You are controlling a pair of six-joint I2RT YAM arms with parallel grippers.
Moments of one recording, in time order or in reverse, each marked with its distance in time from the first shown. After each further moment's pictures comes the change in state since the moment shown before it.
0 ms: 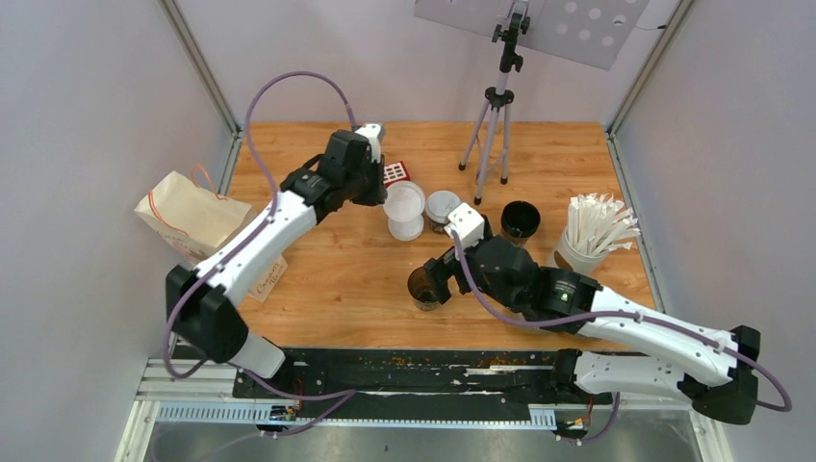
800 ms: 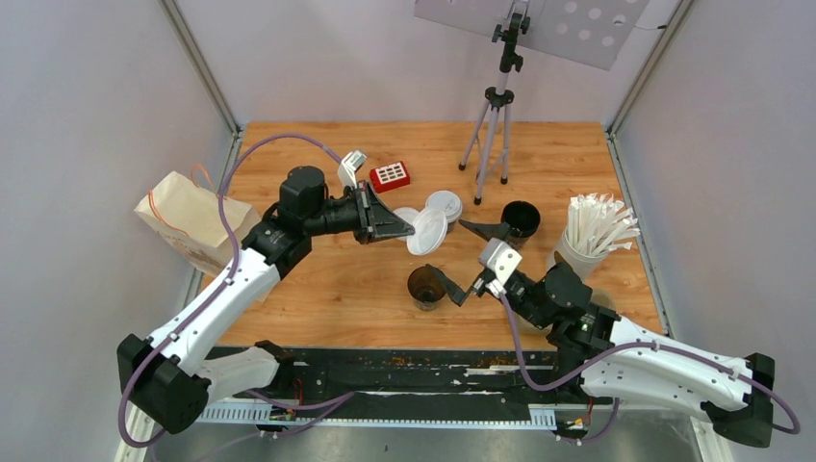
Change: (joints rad) left arm 0.019 -0.454 -0.409 0.386 0.713 -0.678; right arm 0.000 -0.319 -0.369 0.724 -0.206 -0.519
